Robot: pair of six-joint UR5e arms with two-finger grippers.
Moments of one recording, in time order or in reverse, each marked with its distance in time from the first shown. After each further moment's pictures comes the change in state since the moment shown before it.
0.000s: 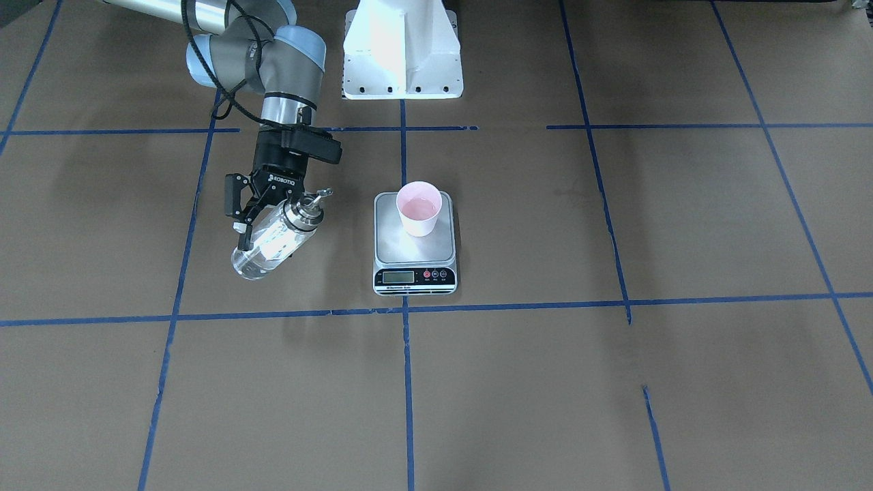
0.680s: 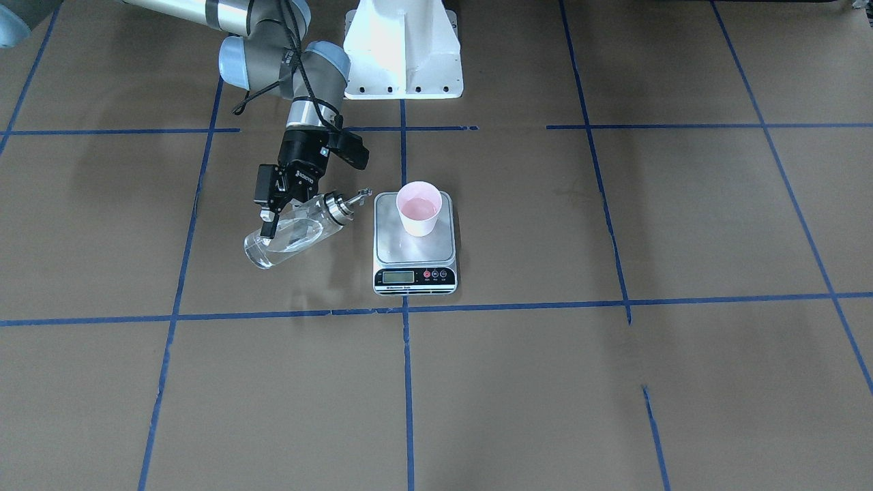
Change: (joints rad) left arm 0.003 0.001 0.003 0.001 0.000 0.000; right arm -0.076 0.055 -0.083 -0.194 -0.177 -0.099
